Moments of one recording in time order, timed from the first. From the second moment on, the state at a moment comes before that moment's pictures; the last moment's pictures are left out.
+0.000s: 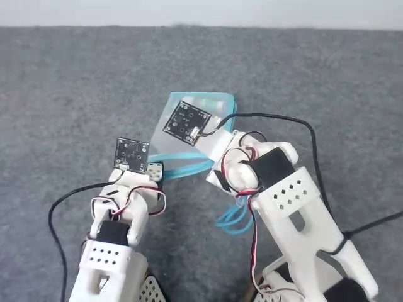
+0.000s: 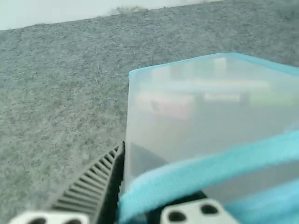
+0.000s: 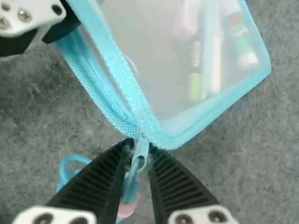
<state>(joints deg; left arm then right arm) 2.7 -72.7 91.3 25.5 1.9 -35.4 -31.2 21.7 79.5 29.5</state>
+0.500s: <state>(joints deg) 2.9 -72.7 91.3 25.9 1.3 -47.0 -31.3 23.9 77.7 26.7</state>
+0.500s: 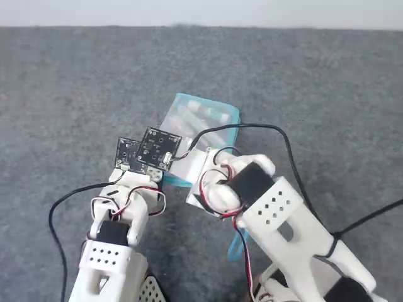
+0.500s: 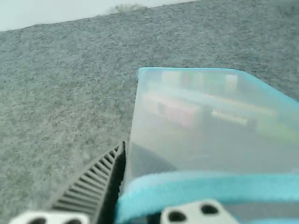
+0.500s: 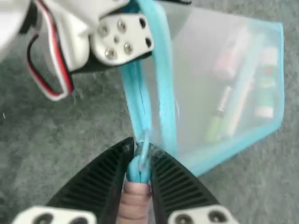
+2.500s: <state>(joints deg) 3.3 -72.8 91.2 26.0 1.7 -52.7 -35.1 18.3 80.0 25.3</state>
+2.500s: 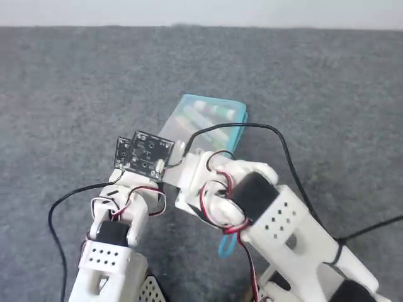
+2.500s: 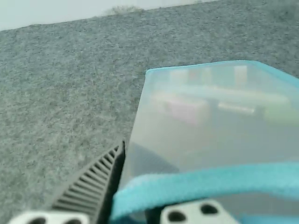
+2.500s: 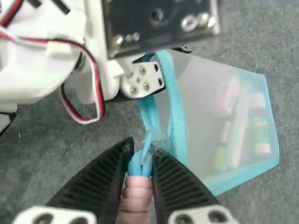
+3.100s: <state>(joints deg) 3.5 -72.7 91.3 26.0 1.2 -56.1 -49.1 26.7 86.9 28.7</state>
